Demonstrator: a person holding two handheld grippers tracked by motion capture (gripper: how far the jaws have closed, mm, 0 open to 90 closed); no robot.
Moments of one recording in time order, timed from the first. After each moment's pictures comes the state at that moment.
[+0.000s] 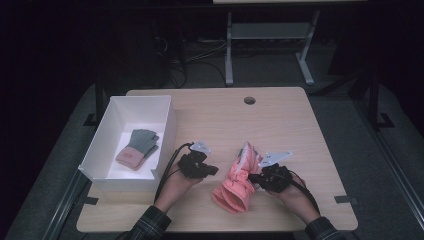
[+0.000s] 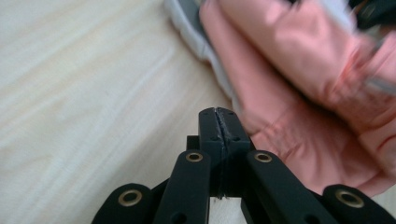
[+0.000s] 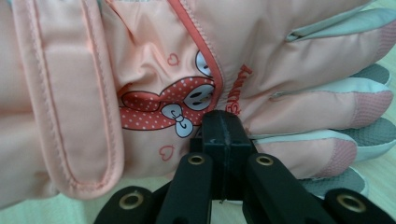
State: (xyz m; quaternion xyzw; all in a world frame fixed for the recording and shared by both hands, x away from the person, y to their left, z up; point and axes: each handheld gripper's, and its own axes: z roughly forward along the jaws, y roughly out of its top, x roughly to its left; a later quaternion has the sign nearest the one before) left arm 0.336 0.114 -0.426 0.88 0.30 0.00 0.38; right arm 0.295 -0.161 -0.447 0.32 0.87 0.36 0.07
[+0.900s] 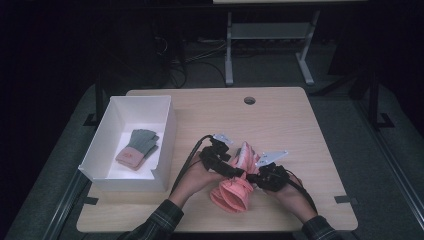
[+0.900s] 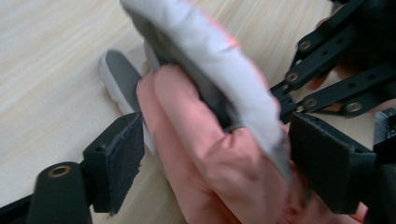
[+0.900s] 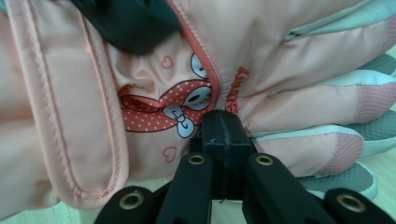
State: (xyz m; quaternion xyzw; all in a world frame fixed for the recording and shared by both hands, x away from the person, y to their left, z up) left arm 0.352 0.053 -0.422 0.88 0.29 -0.05 0.37; right arm 0.299 -0.155 -0.451 0.32 0.87 0.35 0.07
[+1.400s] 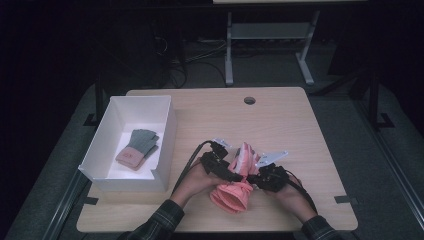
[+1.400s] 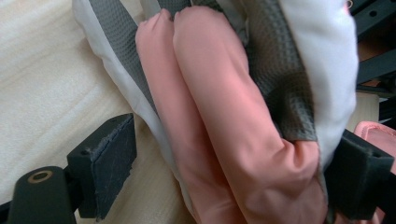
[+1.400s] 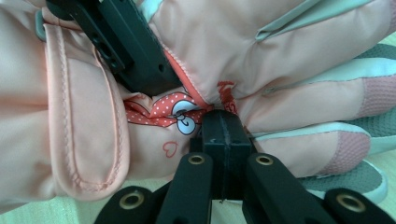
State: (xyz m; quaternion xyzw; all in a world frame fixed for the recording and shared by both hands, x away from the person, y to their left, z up) left arm 0.361 0.054 -0.454 0.88 0.30 -0.10 0.36; right arm 0.300 -0.156 -0.455 0.32 0.88 0.36 0.06
